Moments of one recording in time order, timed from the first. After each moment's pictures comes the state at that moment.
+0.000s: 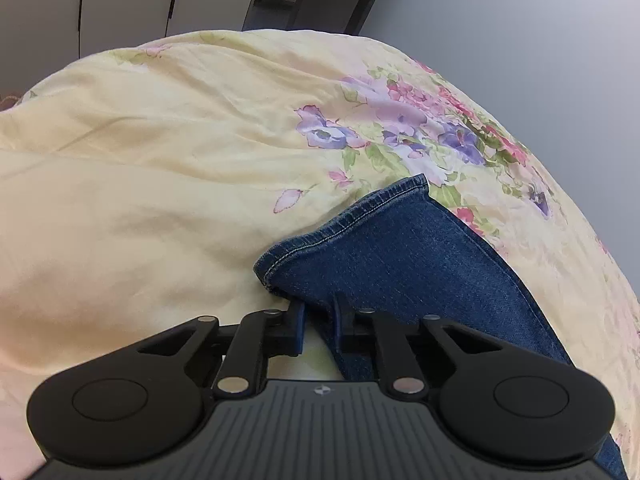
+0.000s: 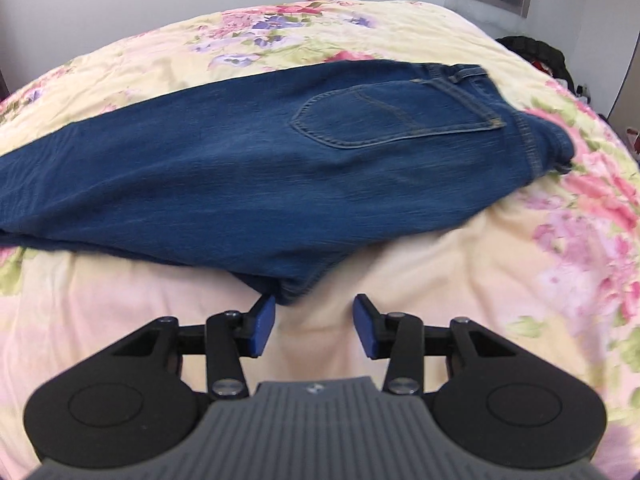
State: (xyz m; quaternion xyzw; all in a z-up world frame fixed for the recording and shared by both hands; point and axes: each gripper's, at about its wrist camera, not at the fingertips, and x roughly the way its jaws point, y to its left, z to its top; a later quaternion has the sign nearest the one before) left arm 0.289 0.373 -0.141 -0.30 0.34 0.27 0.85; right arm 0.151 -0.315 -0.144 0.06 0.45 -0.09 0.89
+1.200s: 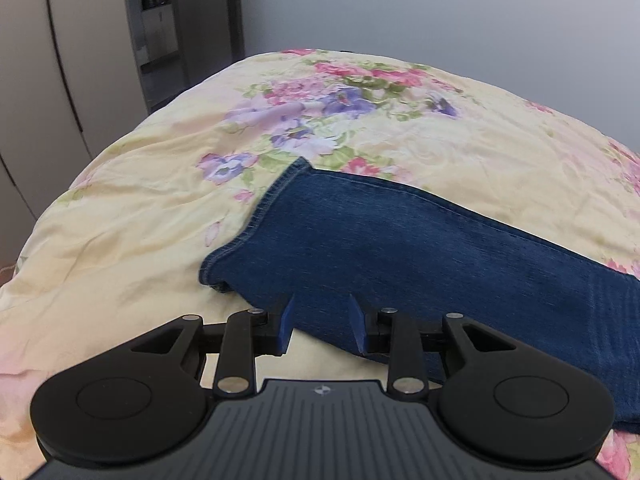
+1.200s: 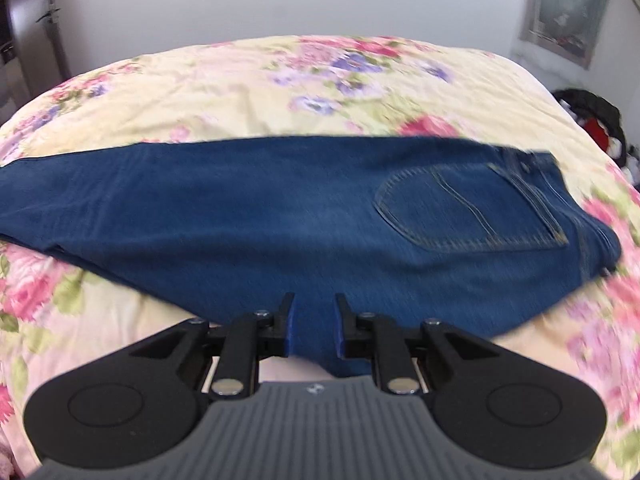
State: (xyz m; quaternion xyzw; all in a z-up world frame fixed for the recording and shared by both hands) left arm 0.282 0.278 -0.083 -0.06 0.40 0.17 0.90; right arm 0.195 -0.288 -0.093 0.01 0.43 0.01 0.90
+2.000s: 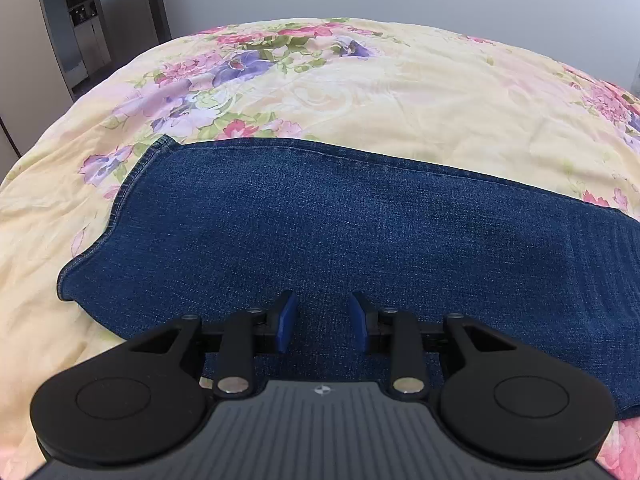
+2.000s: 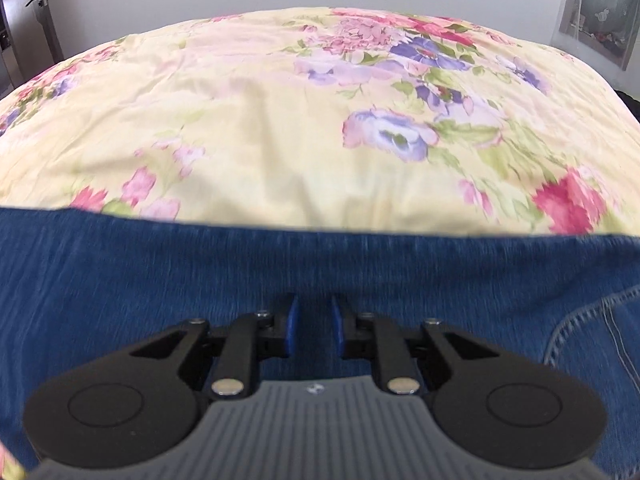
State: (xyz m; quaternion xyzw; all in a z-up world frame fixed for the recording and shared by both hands) left arm 0.339 0.214 -0.140 -0.01 0.44 0.10 0.89; right arm 0.422 -0.233 -0.168 0.01 0.46 0.02 0.89
